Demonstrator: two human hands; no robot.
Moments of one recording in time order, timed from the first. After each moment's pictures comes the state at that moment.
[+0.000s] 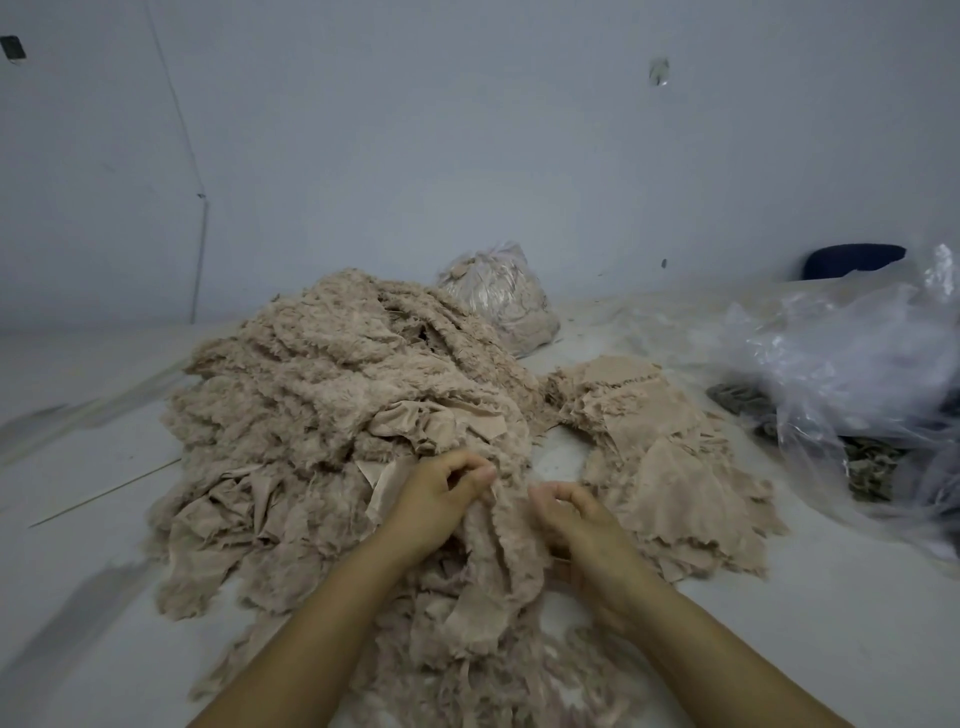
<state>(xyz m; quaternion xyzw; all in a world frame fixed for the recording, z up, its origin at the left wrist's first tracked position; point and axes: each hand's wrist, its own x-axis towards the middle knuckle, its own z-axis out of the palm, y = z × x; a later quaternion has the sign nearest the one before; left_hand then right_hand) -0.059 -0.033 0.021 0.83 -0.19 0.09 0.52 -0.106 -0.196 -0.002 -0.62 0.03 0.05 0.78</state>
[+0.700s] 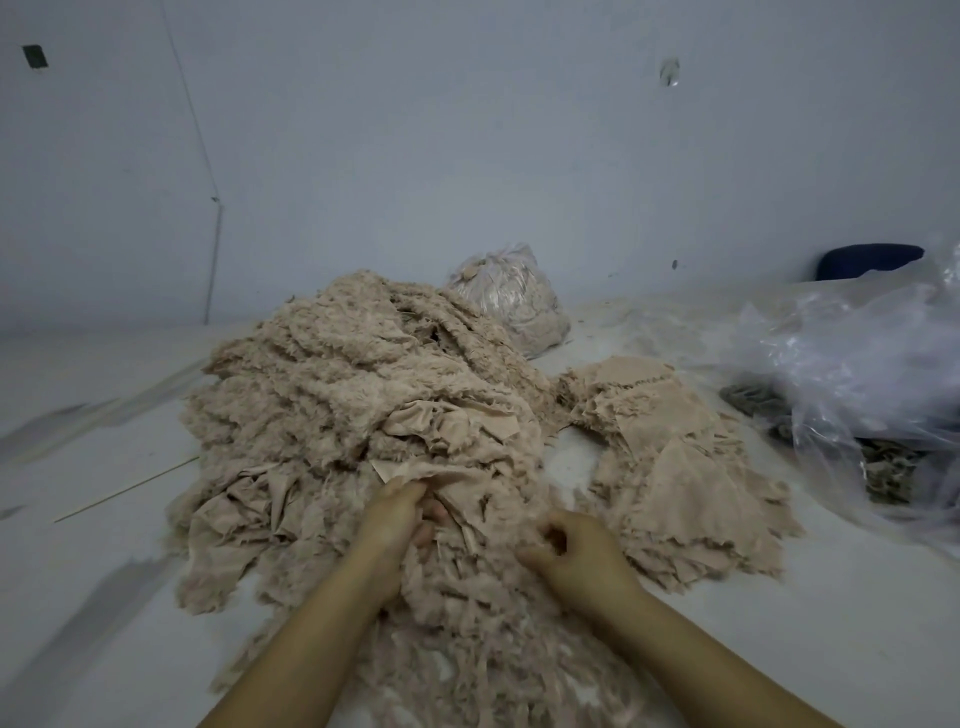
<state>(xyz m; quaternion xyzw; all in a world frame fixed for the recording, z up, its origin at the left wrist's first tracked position) -0.070 -0.002 0.015 0.64 0.13 -0.02 0.76 -0.102 -0.186 -0.016 -0.89 -0.03 -0.04 0.45</state>
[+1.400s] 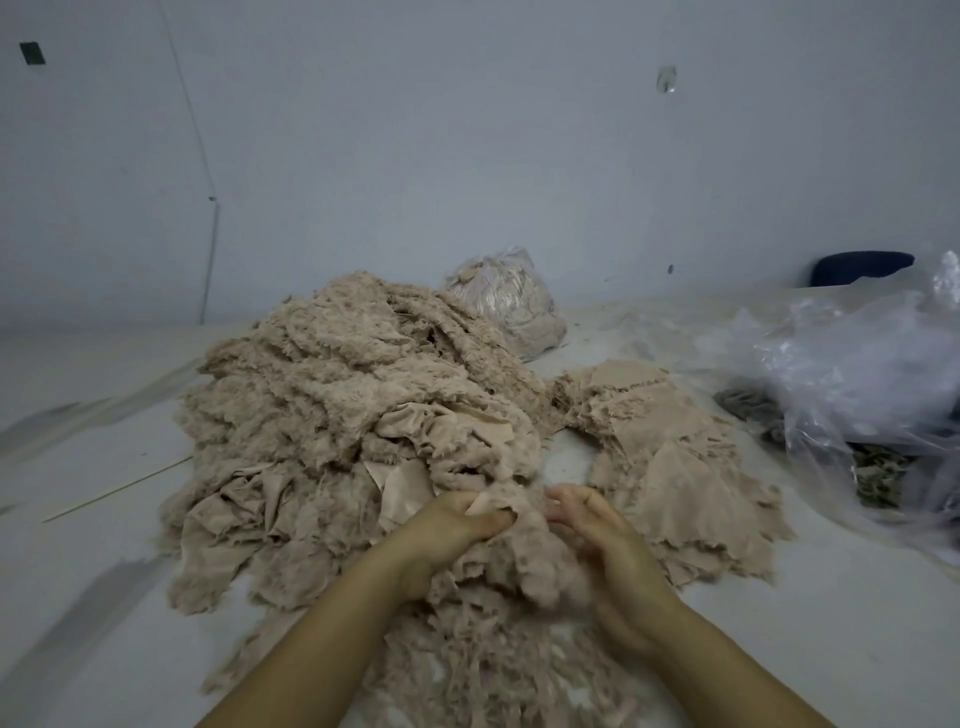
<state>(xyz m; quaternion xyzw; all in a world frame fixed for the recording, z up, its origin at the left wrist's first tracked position) -0.085 -0.032 0.022 0.74 -0.06 -0.19 0.64 -0.113 -0.203 -0.013 -0.52 -0.03 0.03 0.85</state>
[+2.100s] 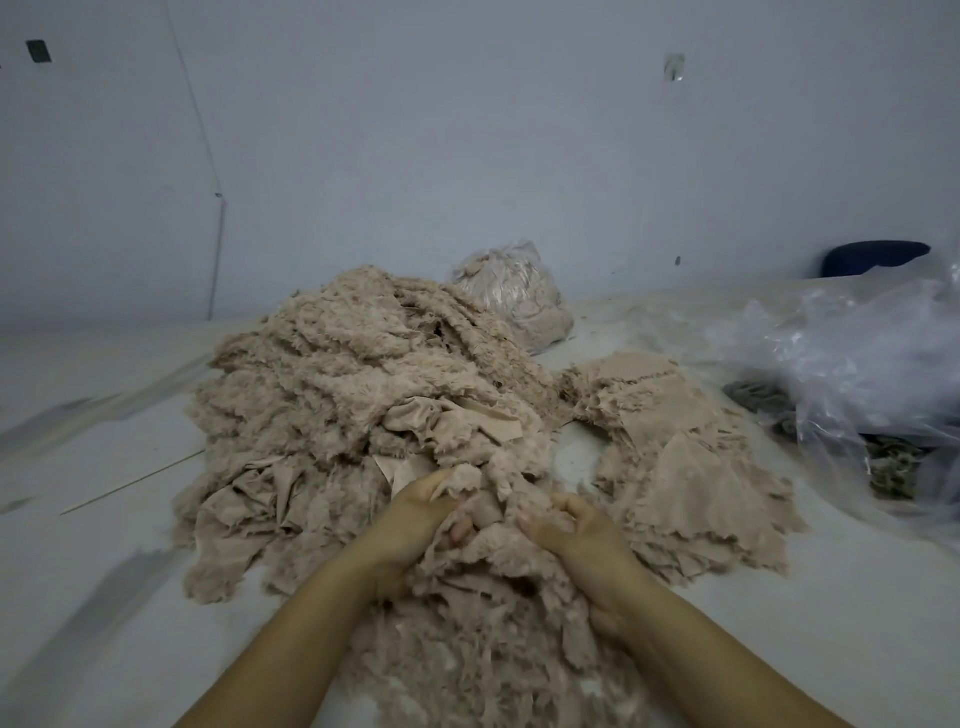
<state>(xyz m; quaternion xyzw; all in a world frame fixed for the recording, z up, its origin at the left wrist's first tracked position) -0.085 -0.003 0.019 0.72 -0.08 -0.13 0.68 -0.109 -0.180 -0.009 -0.58 0.07 0.09 0.81</state>
